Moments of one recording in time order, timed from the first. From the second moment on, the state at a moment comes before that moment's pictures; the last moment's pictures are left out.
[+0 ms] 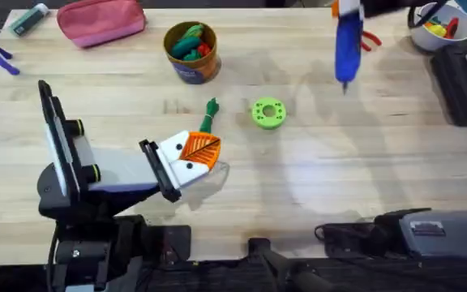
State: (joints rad) left arm 0.07 0.01 0.01 -0.12 1.12 0.08; right arm 0.13 1.53 1.55 -0.91 -0.09 -0.11
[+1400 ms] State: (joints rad) left arm 0.07 0.01 0.01 -0.12 1.12 0.08; right arm 0.63 1.37 1.39 -0.04 -0.67 0.11
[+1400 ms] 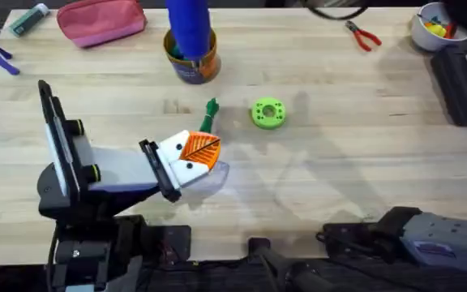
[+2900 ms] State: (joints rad) left arm 0.07 0.01 0.01 -0.12 1.12 0.08; right arm 0.69 1.26 0.99 0.61 -1.00 0.08
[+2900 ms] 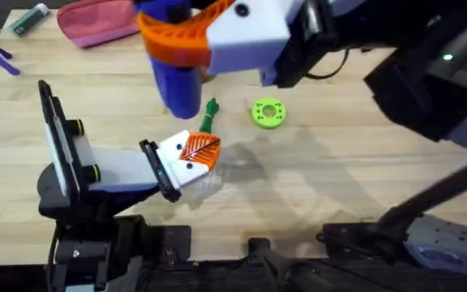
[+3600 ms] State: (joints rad) left arm 0.07 0.01 0.01 -0.12 1.12 0.08; right arm 0.74 1.34 0.99 0.65 -1.08 0.06
